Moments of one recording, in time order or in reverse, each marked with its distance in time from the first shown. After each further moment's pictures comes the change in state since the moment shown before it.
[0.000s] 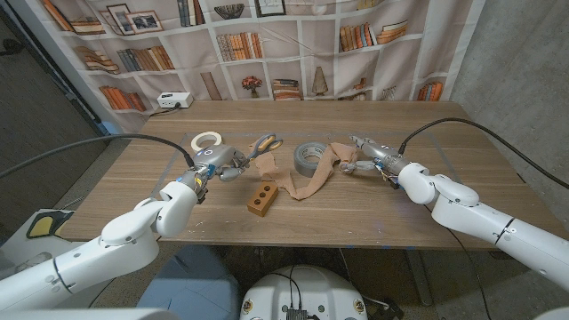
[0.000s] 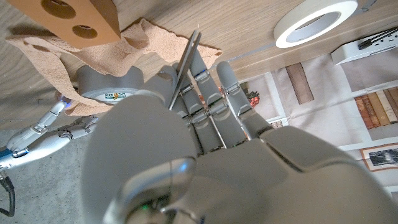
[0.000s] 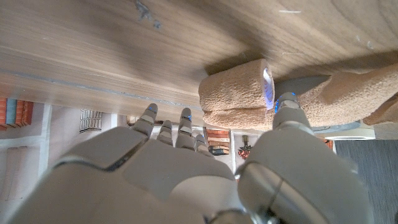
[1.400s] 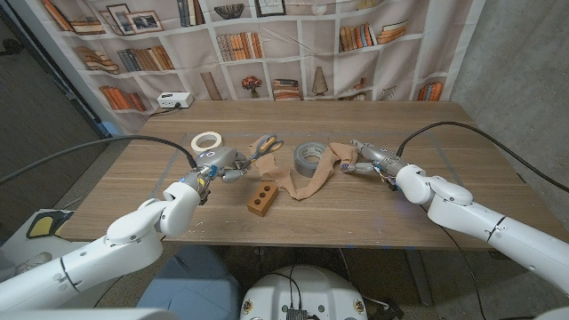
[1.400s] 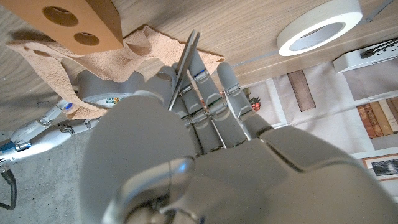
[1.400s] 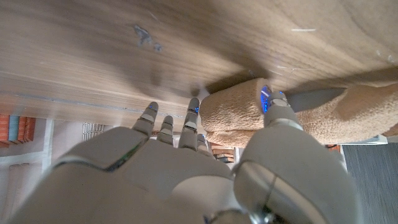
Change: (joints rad) left arm -0.035 -0.020 0.034 0.024 -0.005 -0.002 -0.016; left_hand -0.009 -0.004 0.011 0.006 0.000 0.000 -0.004 -0.009 0.005 0.003 -0.004 -0.012 0.036 0.011 -0.011 -0.009 0.009 -0.014 -0.004 0.047 -0.023; right arm 0.033 0.033 -0.026 0.083 0.032 0.031 -0.014; right_hand 0.079 0.095 0.046 -0.002 -0.008 -0.001 -0.007 0.022 0.000 0.175 -0.142 0.077 0.062 0.066 -0.055 0.024 -0.002 0.032 -0.007 0.000 0.000
